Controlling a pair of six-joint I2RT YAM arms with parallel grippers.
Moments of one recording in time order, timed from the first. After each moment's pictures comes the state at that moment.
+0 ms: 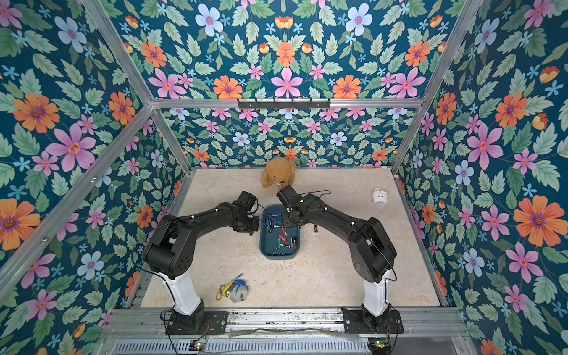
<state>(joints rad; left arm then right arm) -0.45 1.85 1.14 -0.52 -0.02 -0.33 0.77 1.88 1.49 -0.74 0.08 0.44</state>
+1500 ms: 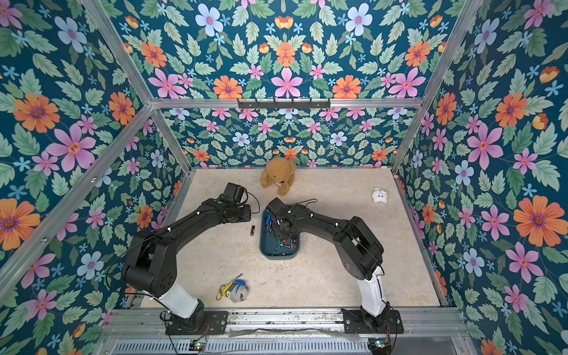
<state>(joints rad) -0.39 1.64 1.13 -0.52 -0.08 -0.39 0.86 1.98 1.46 -0.70 0.05 0.42</state>
